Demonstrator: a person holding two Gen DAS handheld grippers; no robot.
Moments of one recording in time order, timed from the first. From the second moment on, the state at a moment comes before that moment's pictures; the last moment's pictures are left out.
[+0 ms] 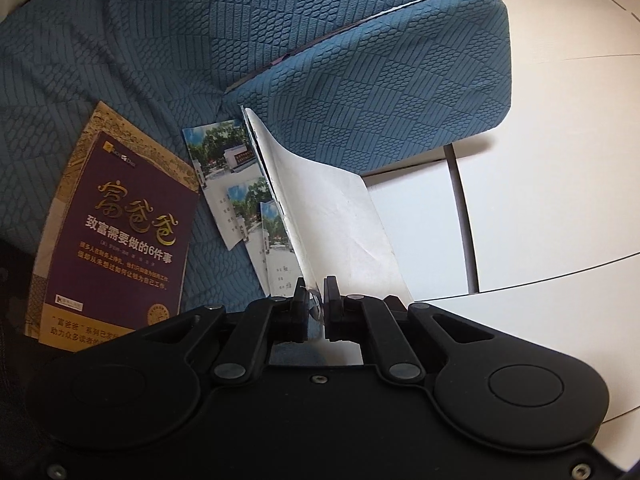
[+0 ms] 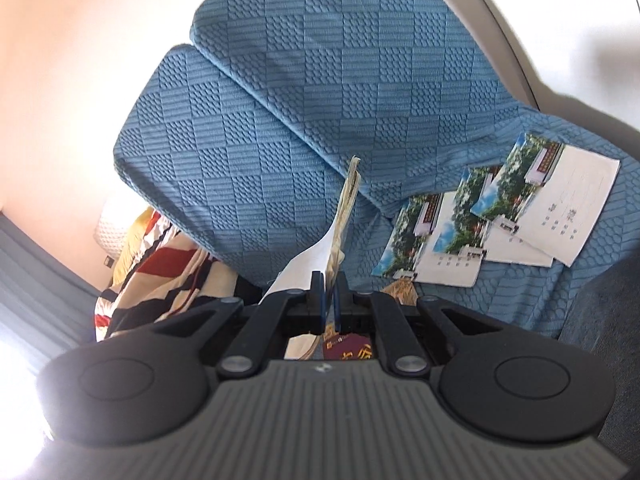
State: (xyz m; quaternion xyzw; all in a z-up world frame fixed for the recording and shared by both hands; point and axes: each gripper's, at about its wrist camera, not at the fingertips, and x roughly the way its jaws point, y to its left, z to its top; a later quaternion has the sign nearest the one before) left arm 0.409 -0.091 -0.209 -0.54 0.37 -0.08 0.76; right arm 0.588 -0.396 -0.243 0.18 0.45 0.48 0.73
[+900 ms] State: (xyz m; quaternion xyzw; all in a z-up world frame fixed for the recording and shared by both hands) left arm 0.373 -0.057 -0.323 -0.57 0.41 0.02 0.71; right arm 0.555 -0.359 -0.345 0.10 0.52 0.48 0.70
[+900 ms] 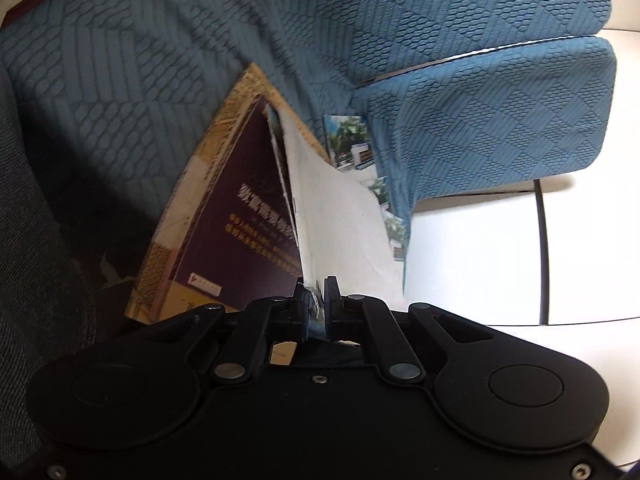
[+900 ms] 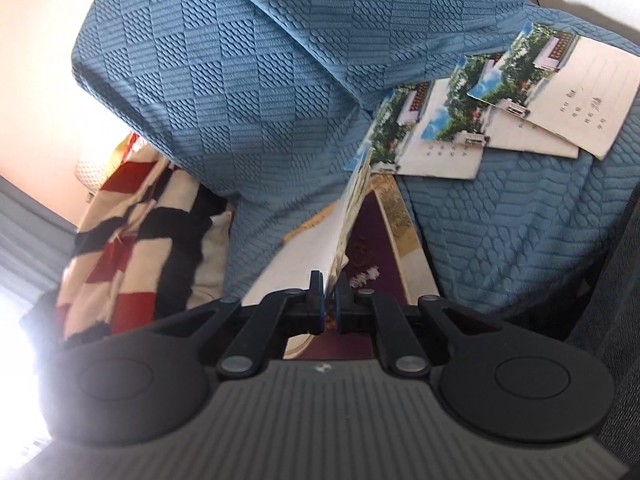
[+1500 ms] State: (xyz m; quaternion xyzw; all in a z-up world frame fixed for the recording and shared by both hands) left arm 0.353 -0.034 -0.332 -0.53 0.44 0.09 0.72; right arm 0.561 -0.378 -0.357 -0.01 0.56 0.47 0.68
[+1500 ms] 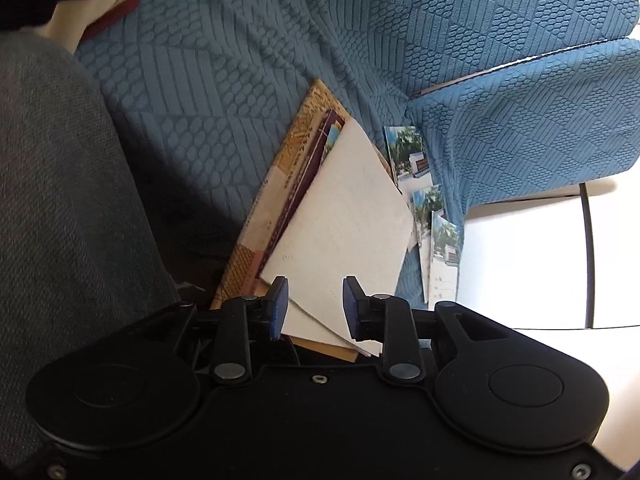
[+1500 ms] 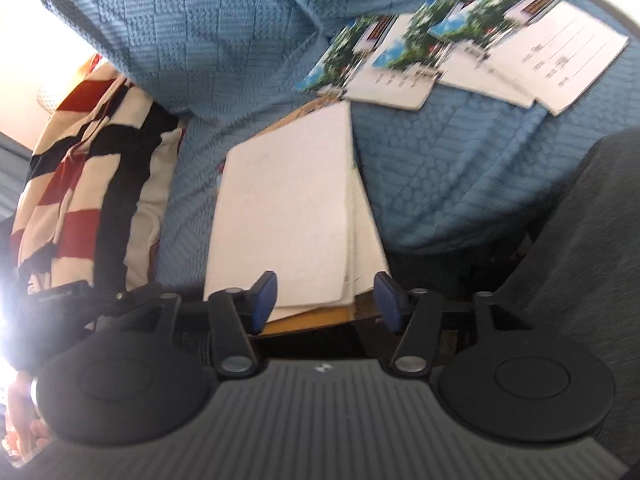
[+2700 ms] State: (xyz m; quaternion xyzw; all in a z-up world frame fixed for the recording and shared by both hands) left arm 0.398 -0.074 -0.347 -0.41 0.48 0.07 0.77; right arm 0.524 -0.332 -0.381 -0.12 0.50 0.49 0.70
